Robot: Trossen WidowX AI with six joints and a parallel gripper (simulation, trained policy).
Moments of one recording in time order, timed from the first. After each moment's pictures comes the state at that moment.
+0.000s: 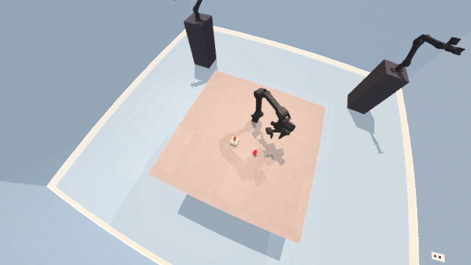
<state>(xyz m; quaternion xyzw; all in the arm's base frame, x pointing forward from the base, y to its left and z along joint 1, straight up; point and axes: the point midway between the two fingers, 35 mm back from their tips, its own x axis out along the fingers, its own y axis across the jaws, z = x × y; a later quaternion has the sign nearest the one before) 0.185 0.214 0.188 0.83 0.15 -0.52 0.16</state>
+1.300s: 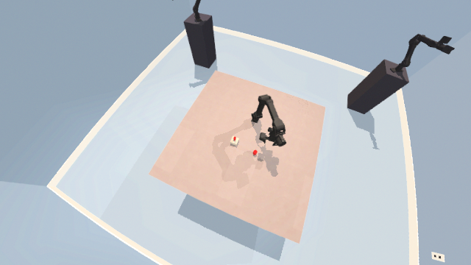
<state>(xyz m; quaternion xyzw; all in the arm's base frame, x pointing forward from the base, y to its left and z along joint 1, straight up) 0.249 0.185 0.172 0.76 0.03 -0.64 0.05</state>
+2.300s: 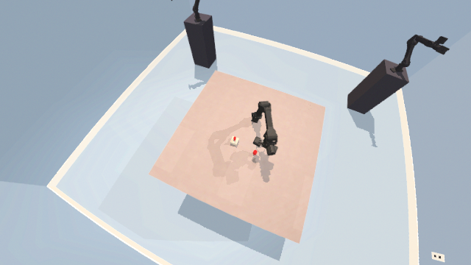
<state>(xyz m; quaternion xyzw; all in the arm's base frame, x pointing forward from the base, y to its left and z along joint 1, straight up) 0.297 0.157 0.150 0.71 -0.04 -0.70 -0.03</state>
